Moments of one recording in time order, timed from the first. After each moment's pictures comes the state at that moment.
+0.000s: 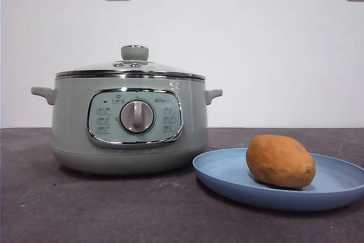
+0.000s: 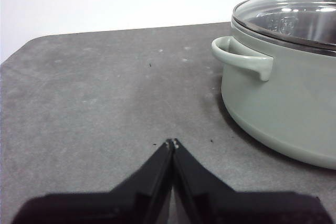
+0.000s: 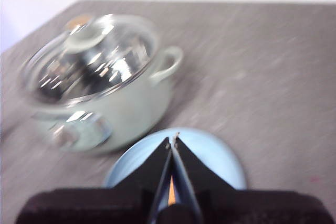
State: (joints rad) left arm 0.06 0.00 0.02 -0.18 0.11 0.05; right arm 0.33 0.47 0.61 -0.46 -0.13 0.09
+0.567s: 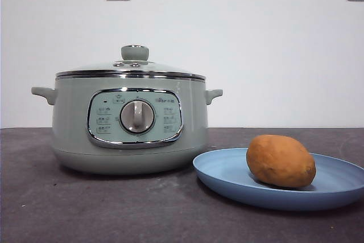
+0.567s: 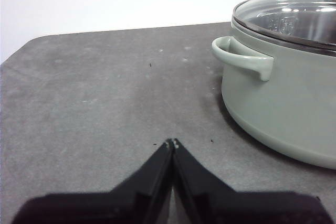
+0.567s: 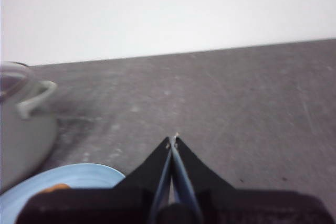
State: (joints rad) left arm 0.06 0.00 0.02 -0.18 0.11 0.05; right arm 0.11 0.09 0.13 -0.14 0.01 0.09
